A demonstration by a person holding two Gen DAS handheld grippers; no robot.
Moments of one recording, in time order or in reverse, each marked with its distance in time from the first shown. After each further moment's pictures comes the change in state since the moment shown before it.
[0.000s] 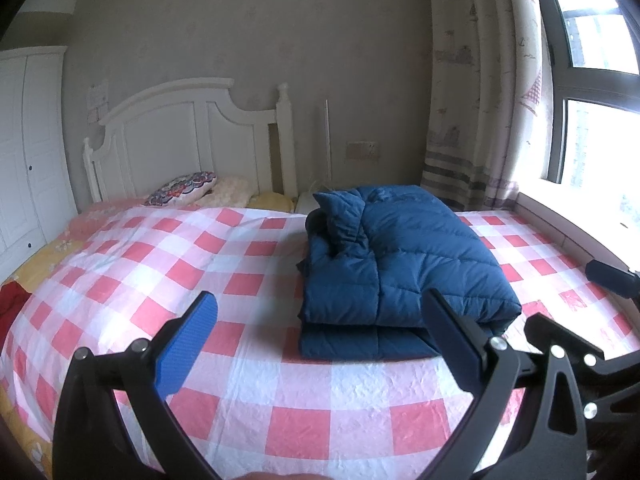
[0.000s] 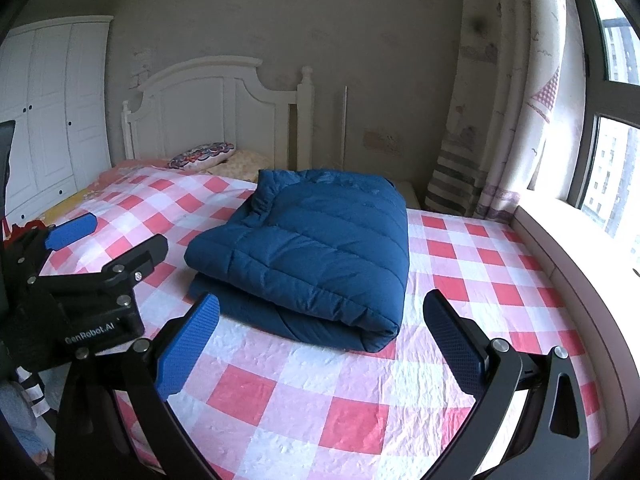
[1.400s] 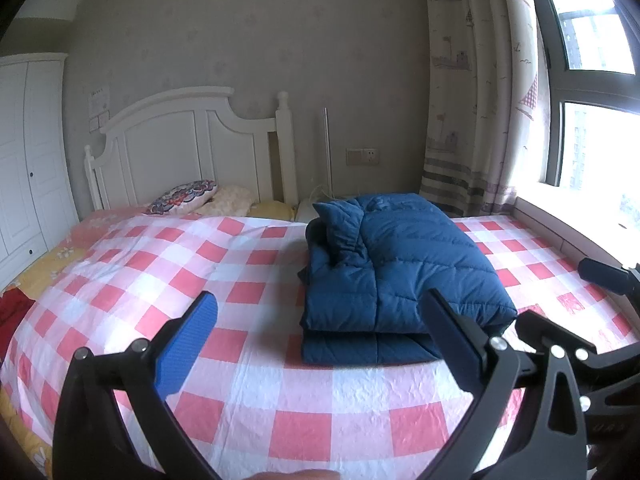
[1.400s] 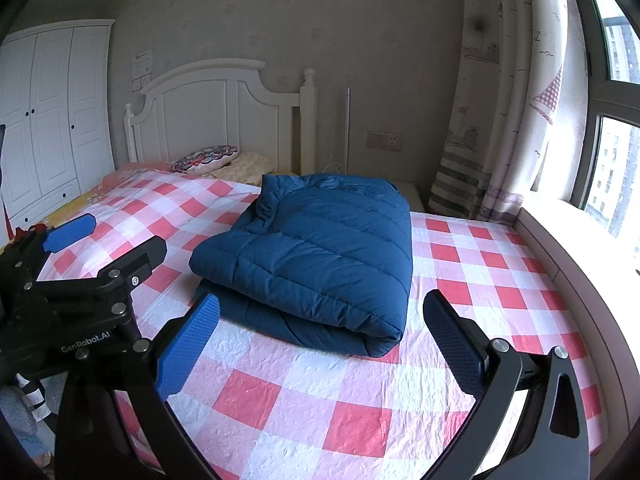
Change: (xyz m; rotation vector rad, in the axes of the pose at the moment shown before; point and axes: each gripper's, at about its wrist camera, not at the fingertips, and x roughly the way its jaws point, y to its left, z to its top) left arm -0.006 0.000 0.005 0.008 -0.031 0.004; right arm -0.003 0.009 0.008 0.004 -0.006 0.005
